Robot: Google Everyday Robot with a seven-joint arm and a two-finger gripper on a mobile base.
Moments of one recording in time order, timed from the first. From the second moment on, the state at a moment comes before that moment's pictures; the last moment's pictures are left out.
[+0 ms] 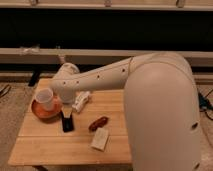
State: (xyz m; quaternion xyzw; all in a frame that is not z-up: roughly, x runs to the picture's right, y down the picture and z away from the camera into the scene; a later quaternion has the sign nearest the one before) arm -0.200 0.092 0.762 -0.26 -0.10 0.02 0.96
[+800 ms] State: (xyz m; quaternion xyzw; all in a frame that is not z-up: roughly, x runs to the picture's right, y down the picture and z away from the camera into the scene) arm -0.156 0.106 0.767 -0.24 -0.08 -0.02 0.97
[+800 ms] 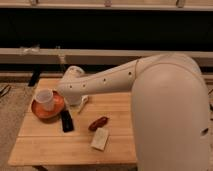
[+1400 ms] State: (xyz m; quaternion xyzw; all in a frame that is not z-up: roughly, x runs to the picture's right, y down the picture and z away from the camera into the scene) arm -0.072 0.176 0.734 -0.28 0.03 0.11 0.95
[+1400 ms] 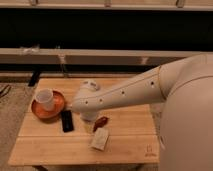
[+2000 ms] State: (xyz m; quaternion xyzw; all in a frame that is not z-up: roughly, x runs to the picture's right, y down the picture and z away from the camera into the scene) arm -0.032 0.220 0.730 -0.31 0.15 0.31 0.89
